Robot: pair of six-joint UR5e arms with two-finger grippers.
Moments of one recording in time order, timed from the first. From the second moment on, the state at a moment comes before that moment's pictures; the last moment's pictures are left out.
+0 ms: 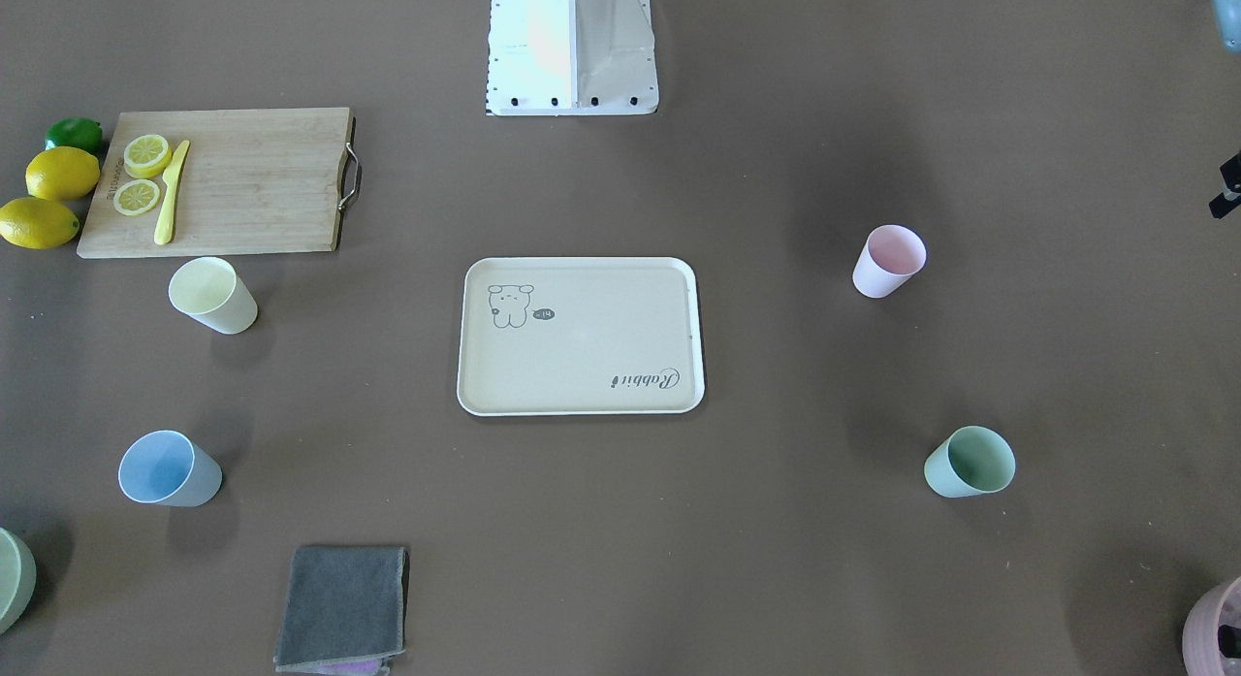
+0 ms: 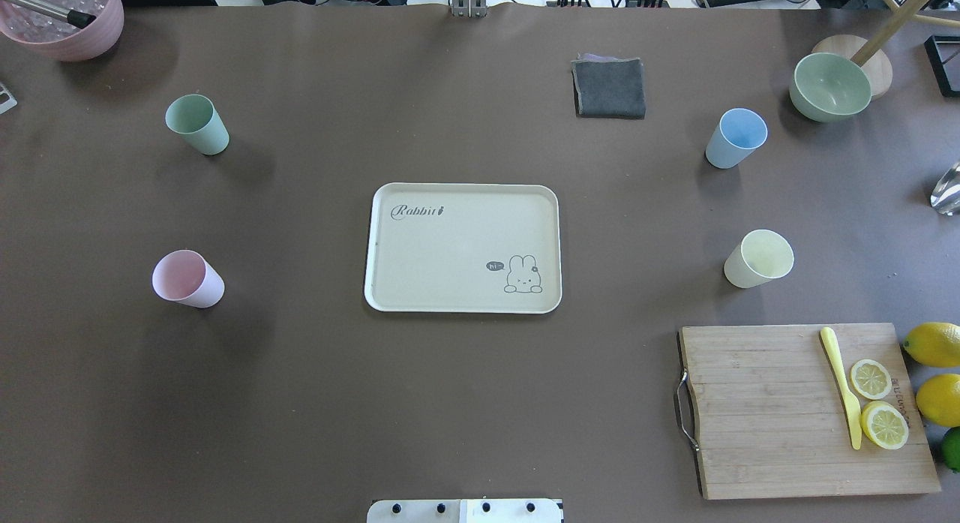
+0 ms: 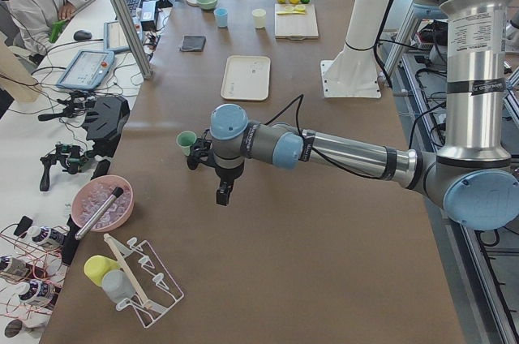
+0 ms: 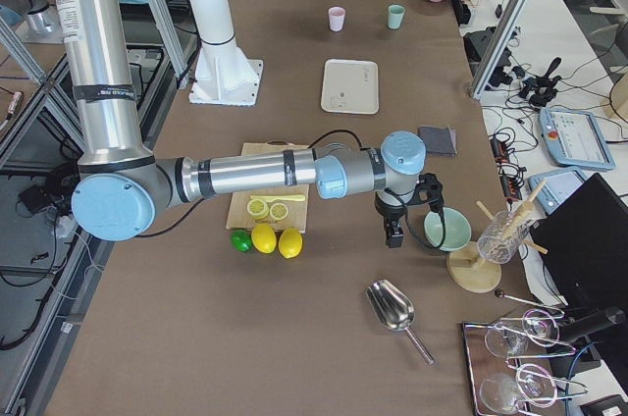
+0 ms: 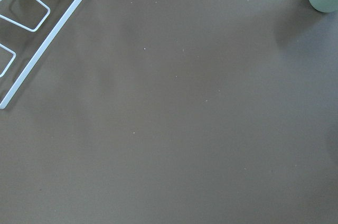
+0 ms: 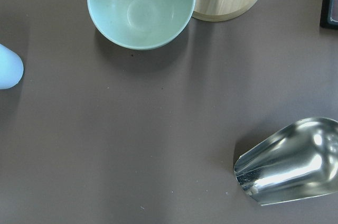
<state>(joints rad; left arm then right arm) -1.45 -1.49 -1.84 -1.66 -2.35 -0.07 1.46 -1.45 1.59 -1.49 2.36 0.09</state>
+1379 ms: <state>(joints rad) -1.45 -1.50 -1.82 -1.66 -2.35 -0.08 1.46 -1.45 1.60 -1.48 2.36 0.09</state>
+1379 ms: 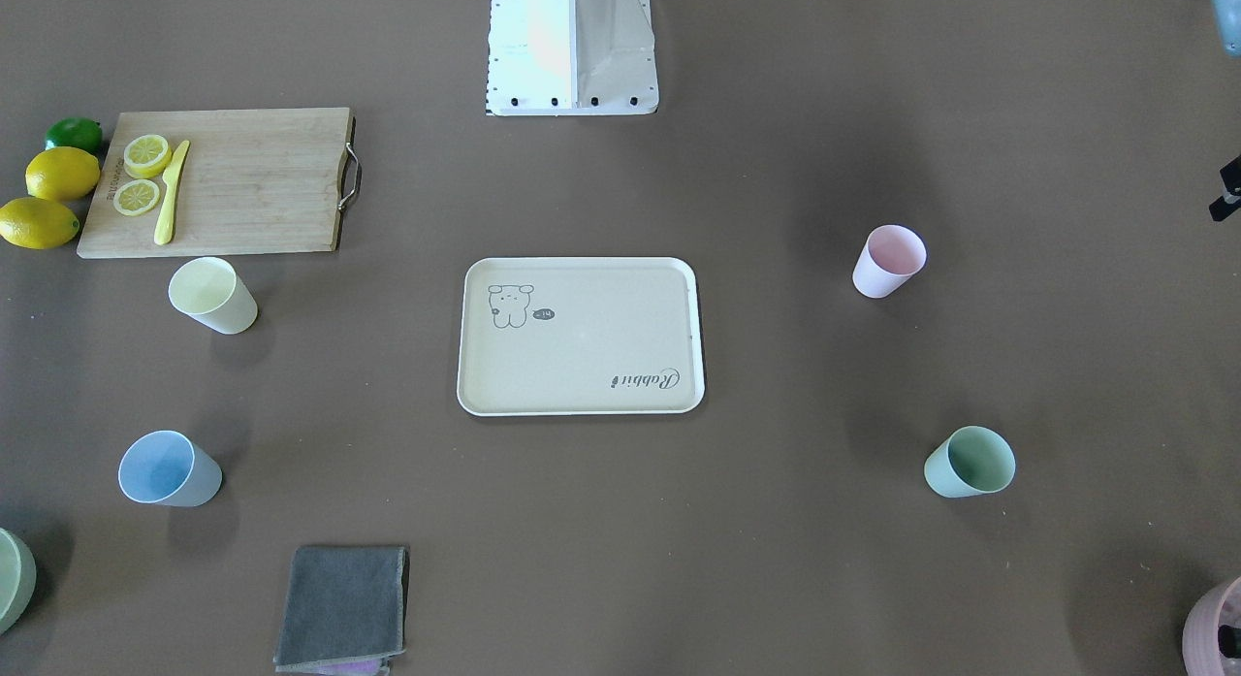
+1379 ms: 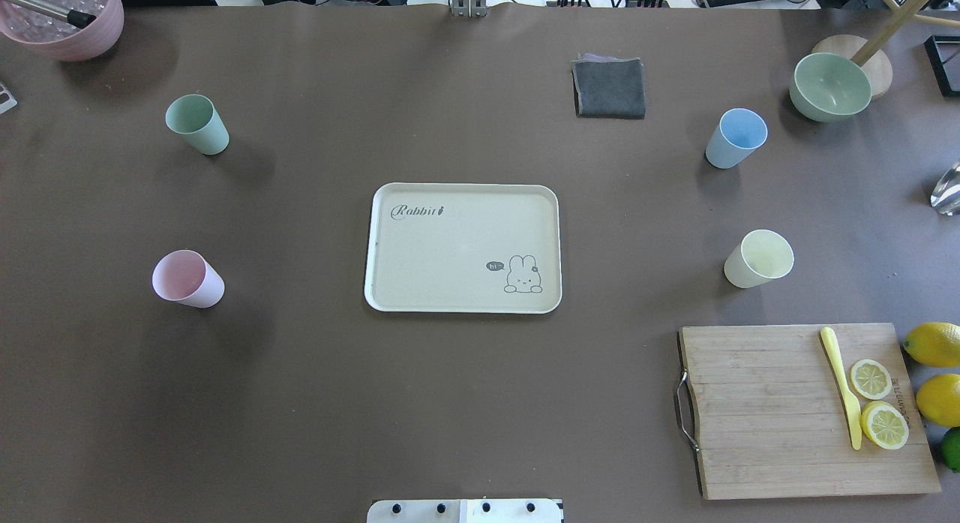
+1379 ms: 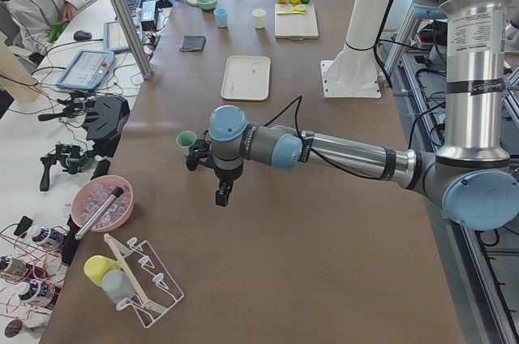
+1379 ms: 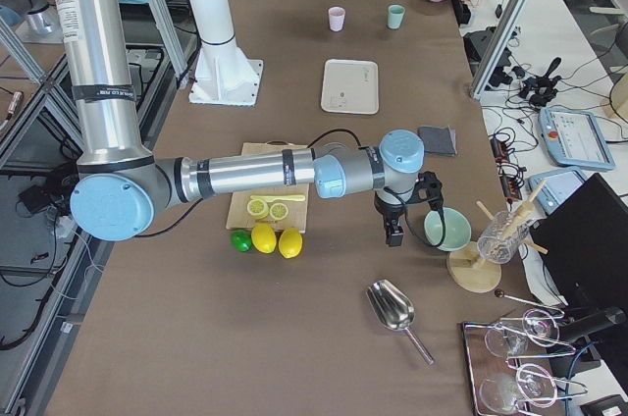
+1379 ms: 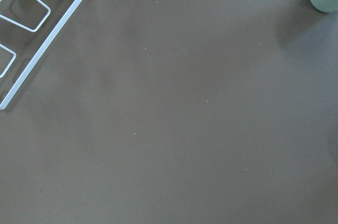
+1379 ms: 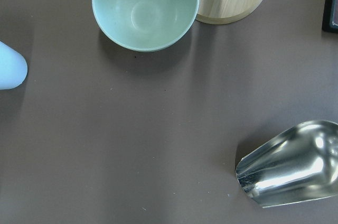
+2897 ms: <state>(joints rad) -1.31 -1.61 -1.84 -1.74 -2.34 -0.41 1.11 -1.45 1.74 -1.40 2.33 0.47</state>
